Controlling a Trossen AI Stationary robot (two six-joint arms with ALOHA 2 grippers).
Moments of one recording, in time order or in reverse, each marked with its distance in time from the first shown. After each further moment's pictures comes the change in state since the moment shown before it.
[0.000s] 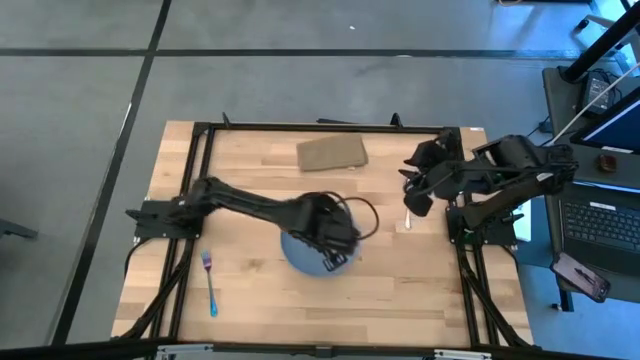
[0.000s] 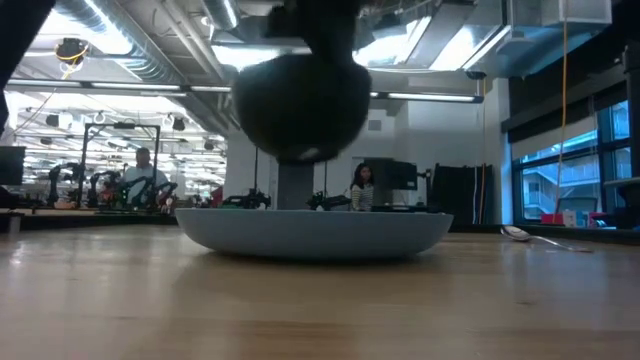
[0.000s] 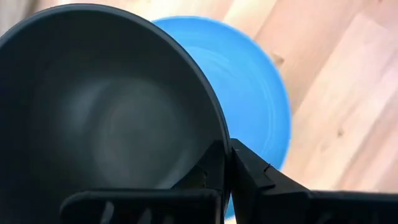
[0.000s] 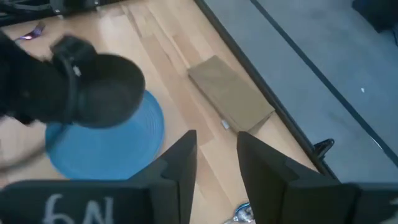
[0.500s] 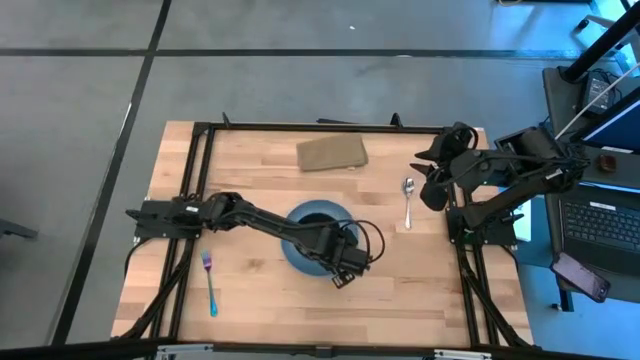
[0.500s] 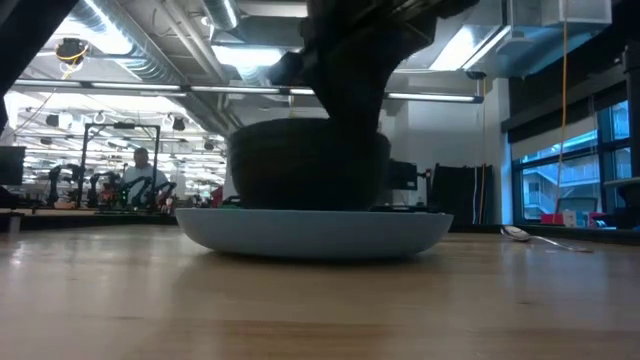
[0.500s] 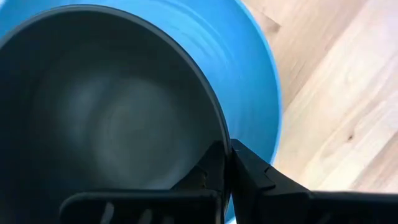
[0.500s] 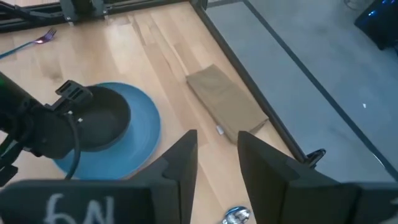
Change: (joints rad) left arm -0.037 0.201 0.073 0.033 0.057 -0.103; right arm 0.000 -0.080 0.000 -0.005 0.000 -0.081
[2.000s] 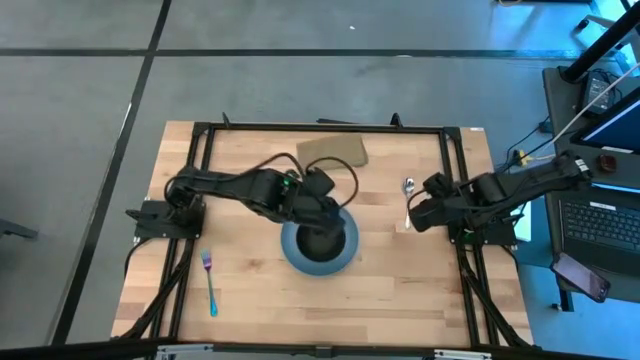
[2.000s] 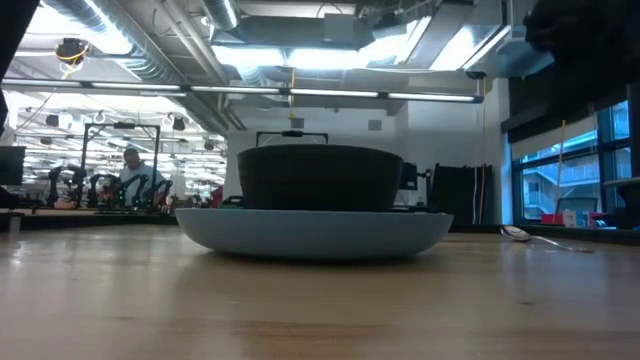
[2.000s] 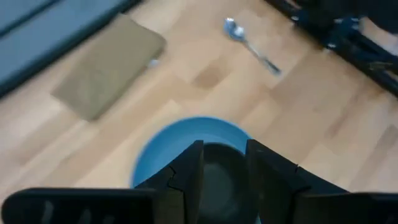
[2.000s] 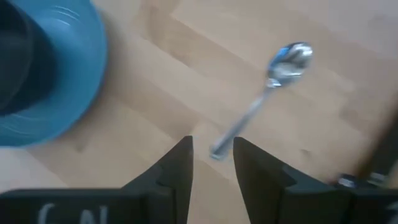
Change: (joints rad) left arm 0.051 -0.352 0.127 -0.147 -0.348 -0.048; right arm 0.011 -0.354 -1.000 0.292 -0.249 0.770
